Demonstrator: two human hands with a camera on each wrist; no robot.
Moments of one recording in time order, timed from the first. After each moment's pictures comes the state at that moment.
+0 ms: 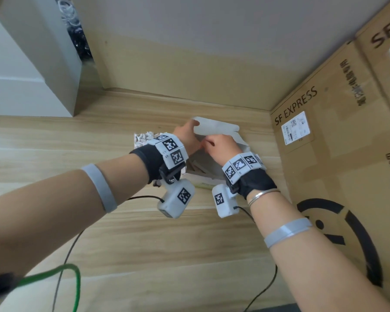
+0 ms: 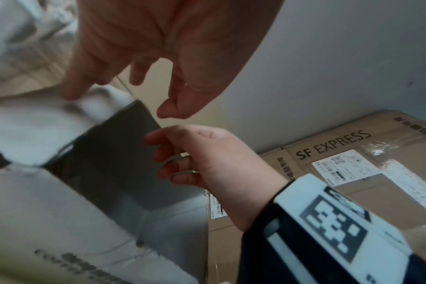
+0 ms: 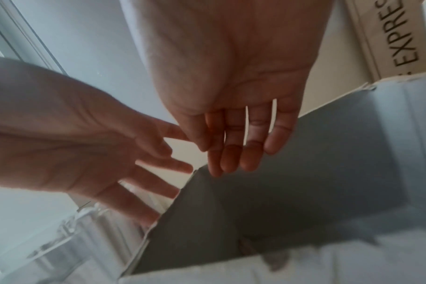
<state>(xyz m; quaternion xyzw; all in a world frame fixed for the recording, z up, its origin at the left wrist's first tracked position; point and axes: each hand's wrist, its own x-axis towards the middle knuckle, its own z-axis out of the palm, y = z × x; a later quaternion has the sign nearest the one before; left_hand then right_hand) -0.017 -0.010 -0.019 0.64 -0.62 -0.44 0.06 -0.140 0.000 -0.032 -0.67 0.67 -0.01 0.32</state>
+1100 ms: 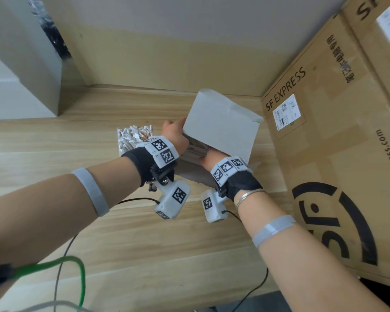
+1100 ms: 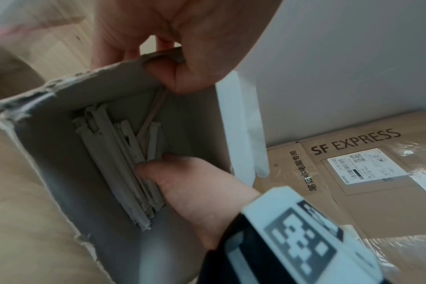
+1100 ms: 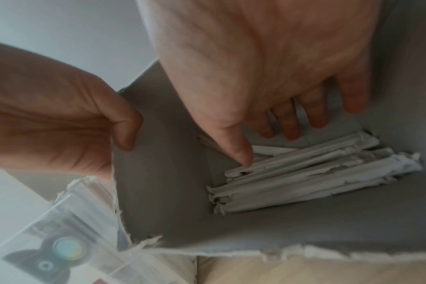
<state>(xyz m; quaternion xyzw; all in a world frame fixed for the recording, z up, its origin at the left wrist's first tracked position) -0.032 0.005 -0.029 0.67 -0.57 -0.47 0.10 -0.151 0.027 -0.070 -0.57 0.73 0.15 0.34</state>
